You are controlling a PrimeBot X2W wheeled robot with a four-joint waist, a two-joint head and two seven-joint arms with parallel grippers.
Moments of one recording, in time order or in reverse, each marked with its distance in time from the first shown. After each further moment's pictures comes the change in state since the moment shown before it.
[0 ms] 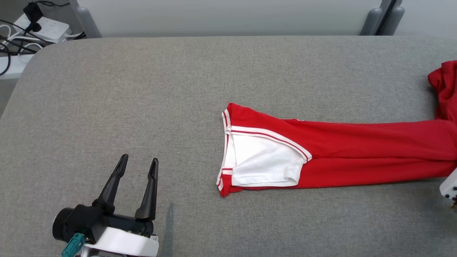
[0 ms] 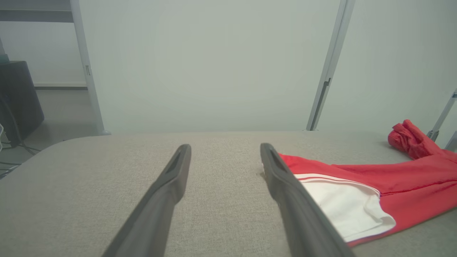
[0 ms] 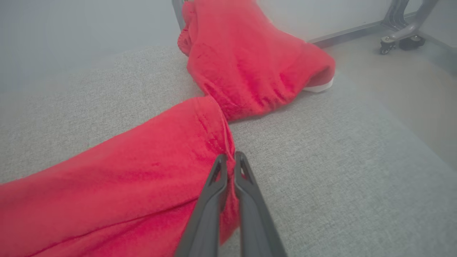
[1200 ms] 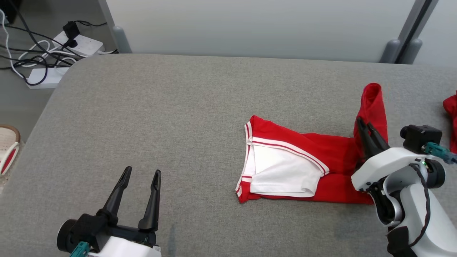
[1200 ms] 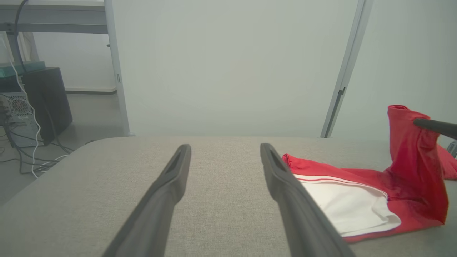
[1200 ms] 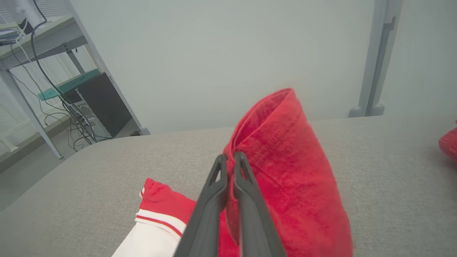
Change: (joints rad) left arm 0.040 -0.007 -0.003 0.016 -0.001 0.000 0.000; right arm 0.247 0.228 0.264 -0.754 0.072 -0.001 0.126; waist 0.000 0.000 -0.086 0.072
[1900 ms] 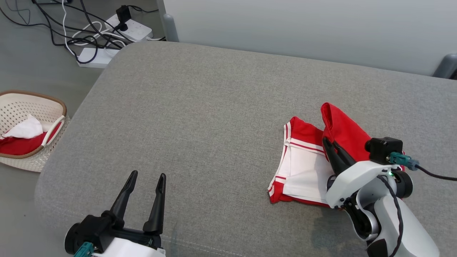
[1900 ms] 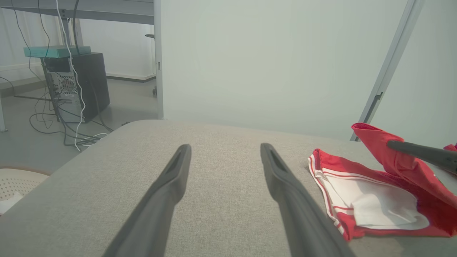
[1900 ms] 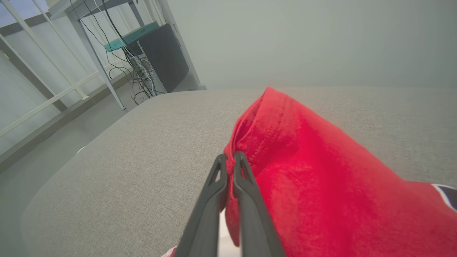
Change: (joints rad) left arm -0.001 -0.001 -0.034 0.028 -0.048 0.006 0.000; right arm 0.043 0.039 0.131 -0.023 0.049 -0.001 0.067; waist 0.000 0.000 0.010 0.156
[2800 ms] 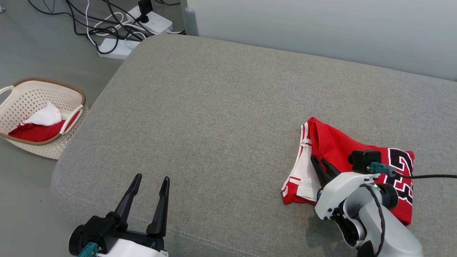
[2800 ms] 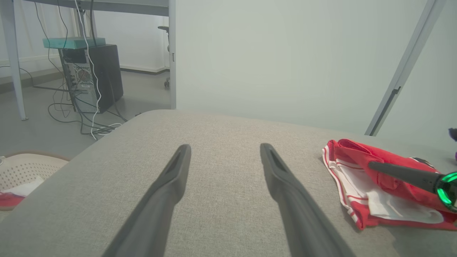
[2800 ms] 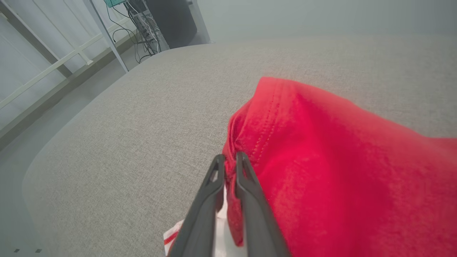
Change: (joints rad) left arm -0.001 0.000 -0.013 0.029 -0.004 0.000 0.000; right arm -0.089 -0.002 0.152 0.292 0.085 0.000 -0.092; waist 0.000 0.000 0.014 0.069
